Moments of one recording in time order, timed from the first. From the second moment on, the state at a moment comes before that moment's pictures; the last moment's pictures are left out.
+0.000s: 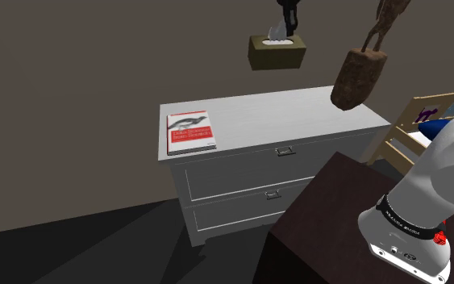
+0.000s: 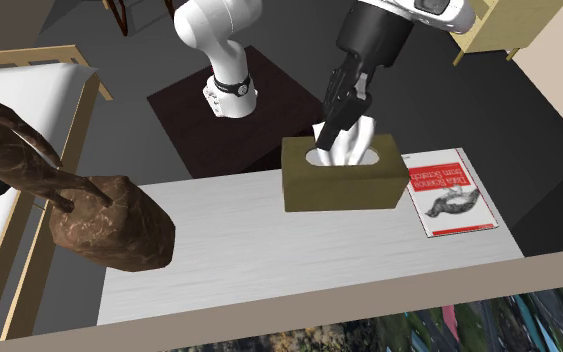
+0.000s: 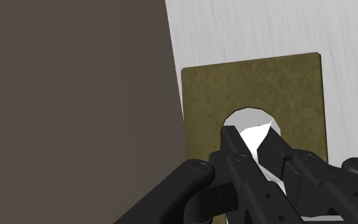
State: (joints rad) arm 0.01 -0.20 -0.05 -1.97 -0.60 1.89 -0.65
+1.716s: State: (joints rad) arm 0.13 -0.06 0.12 -1.97 -0.60 1.84 -0.33
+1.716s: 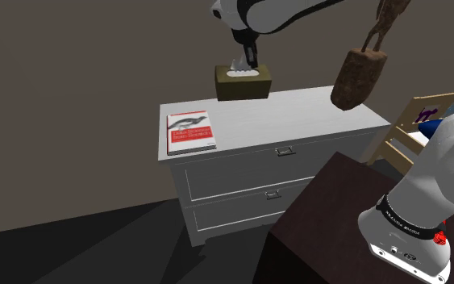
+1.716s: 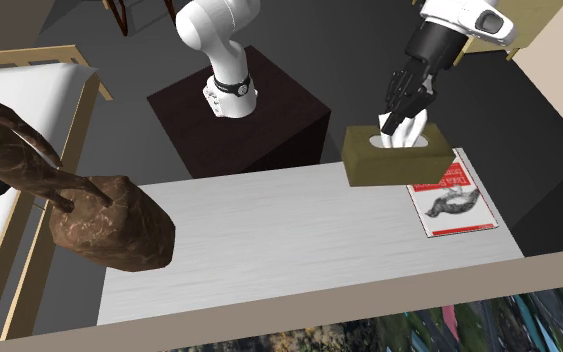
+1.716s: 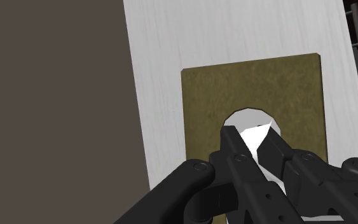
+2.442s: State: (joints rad) arm 0.13 -0.03 0.12 -2.07 -0.63 1.96 -0.26
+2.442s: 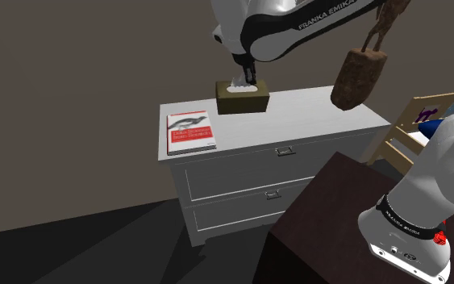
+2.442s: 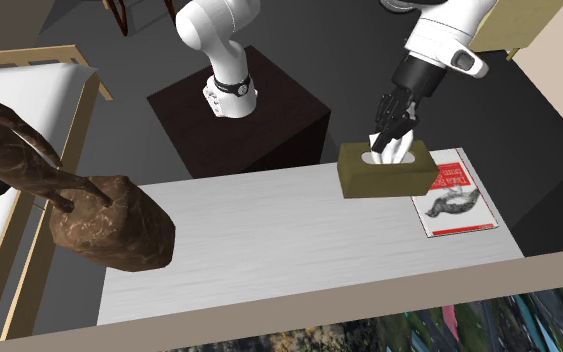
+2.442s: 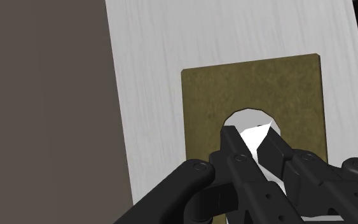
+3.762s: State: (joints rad) arm 0.12 0.07 0.11 -2.17 -0.71 2.12 -0.12
